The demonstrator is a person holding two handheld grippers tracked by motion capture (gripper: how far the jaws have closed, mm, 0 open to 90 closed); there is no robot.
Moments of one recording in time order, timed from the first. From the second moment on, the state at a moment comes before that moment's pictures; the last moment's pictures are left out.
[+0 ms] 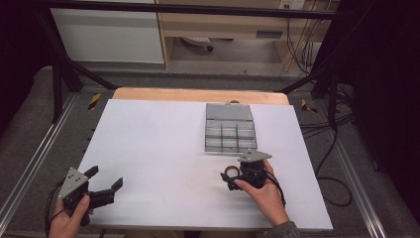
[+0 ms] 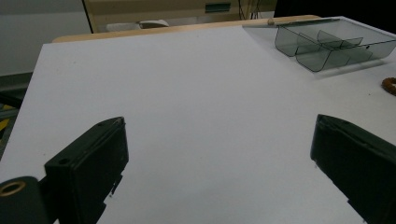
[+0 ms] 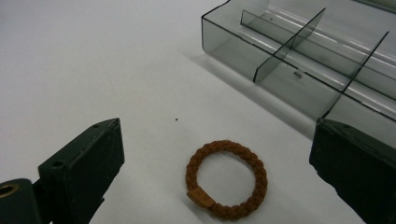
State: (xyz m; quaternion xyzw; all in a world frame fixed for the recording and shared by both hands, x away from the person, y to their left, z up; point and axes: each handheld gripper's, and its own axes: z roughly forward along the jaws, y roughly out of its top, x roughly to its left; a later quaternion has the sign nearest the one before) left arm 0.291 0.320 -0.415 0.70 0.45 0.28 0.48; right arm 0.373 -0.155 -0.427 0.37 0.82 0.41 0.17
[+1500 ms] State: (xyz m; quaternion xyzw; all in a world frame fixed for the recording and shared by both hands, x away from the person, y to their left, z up) left arm 0.290 0.319 -0.415 0.70 0.45 0.28 0.48; right arm 0.369 -0.154 -0.447 0.33 0.86 0.37 0.14
